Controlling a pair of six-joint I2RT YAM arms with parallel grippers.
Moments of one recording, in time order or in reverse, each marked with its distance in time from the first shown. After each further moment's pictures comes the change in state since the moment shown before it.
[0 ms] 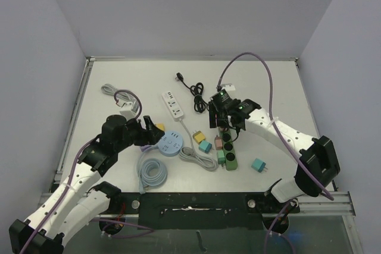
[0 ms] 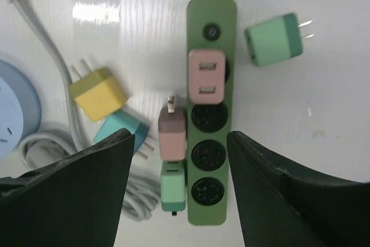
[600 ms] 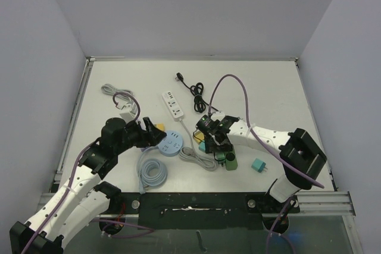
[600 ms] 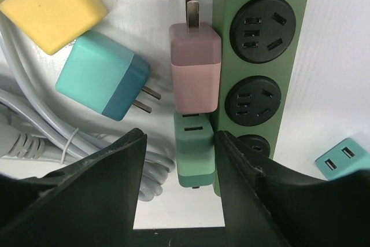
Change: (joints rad) left arm 0.000 -0.032 -0.052 0.057 0.049 -0.082; right arm 0.190 0.100 -0.140 -0.081 -0.025 0.249
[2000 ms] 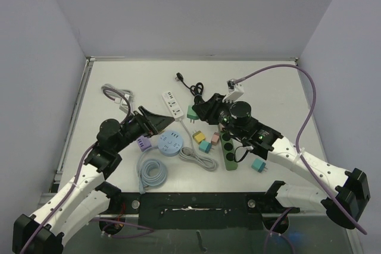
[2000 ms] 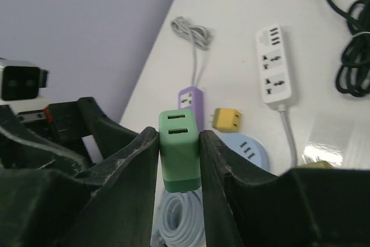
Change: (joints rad) left arm -0.006 0.039 -0.087 0.553 0.142 -0.411; right arm -0.050 -0.481 -0.152 0.830 -0.150 0.002
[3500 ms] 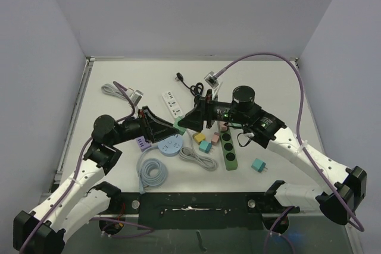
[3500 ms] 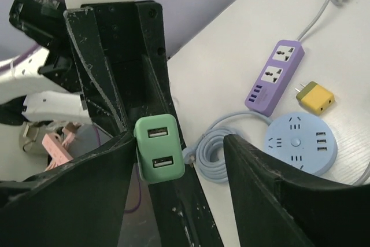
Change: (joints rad) left arm 0.008 0.051 0.067 0.194 0.424 0.092; right arm -0.064 0.069 0.174 -0.062 -0.676 -0.177
